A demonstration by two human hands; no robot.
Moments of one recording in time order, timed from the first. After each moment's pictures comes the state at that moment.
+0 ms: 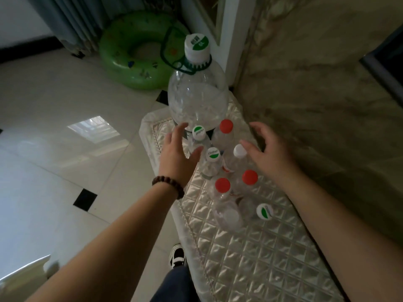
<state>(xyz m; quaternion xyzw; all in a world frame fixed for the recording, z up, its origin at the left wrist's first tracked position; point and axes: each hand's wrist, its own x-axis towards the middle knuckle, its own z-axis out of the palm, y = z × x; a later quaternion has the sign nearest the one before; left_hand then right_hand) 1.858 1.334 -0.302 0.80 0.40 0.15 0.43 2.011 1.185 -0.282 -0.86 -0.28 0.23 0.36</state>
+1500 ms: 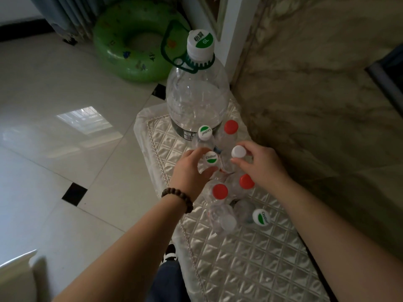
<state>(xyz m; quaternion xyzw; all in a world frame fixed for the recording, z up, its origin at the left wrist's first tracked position) 1.862 1.306 -0.319 0.81 0.35 0.08 0.45 2.009 1.186 -0.291 -0.87 -0.32 0.28 0.24</state>
